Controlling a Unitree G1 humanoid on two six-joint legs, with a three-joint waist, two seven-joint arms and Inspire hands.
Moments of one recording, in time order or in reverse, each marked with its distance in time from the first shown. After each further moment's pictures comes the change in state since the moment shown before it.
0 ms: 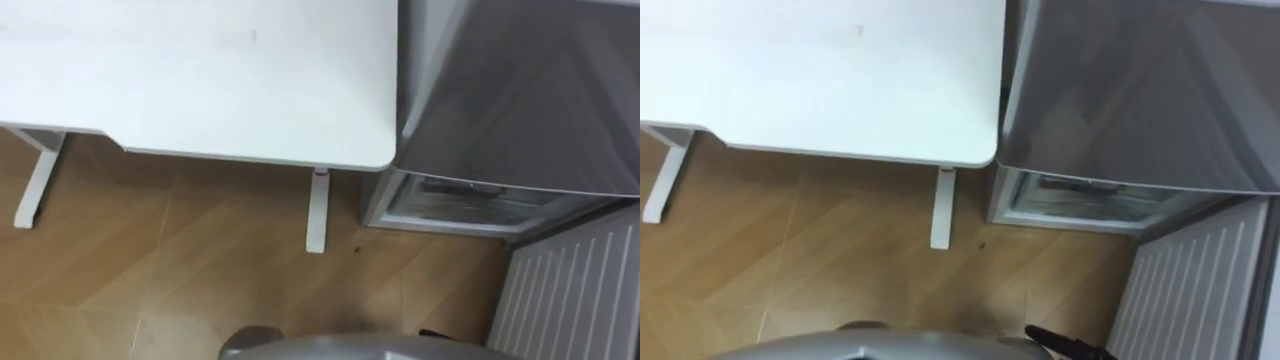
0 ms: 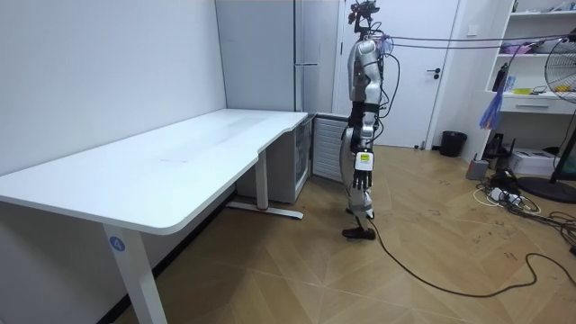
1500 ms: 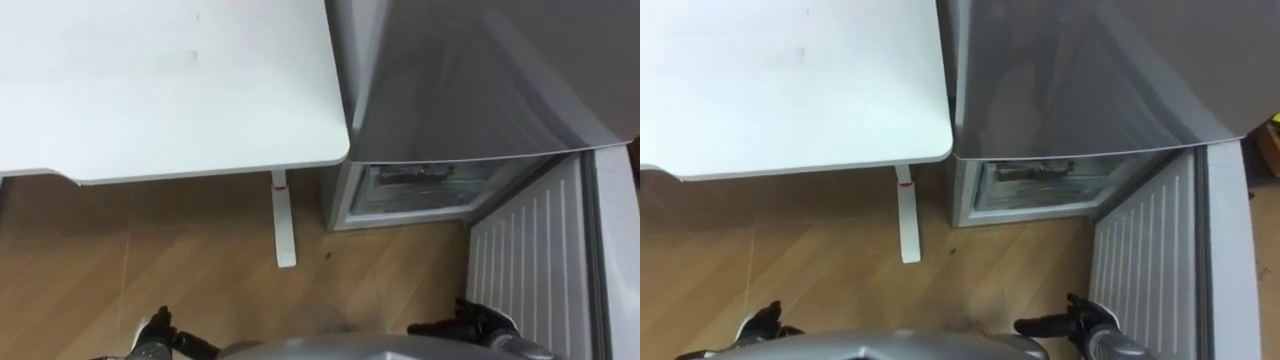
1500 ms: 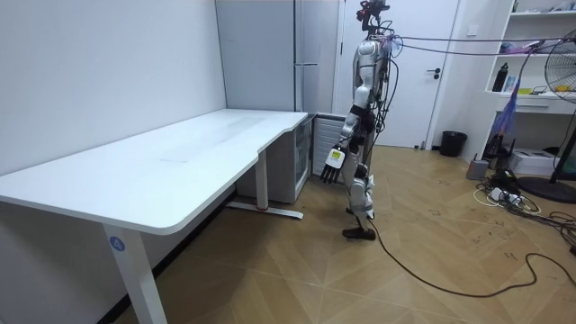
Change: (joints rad) left arm -0.167 -0.018 0.025 -0.004 0.189 -0.030 -0.003; right arm -0.024 0.018 -0.059 -0.280 -0.708 -0.035 -0.123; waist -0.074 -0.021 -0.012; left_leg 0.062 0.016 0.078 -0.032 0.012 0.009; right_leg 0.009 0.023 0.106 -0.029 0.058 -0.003
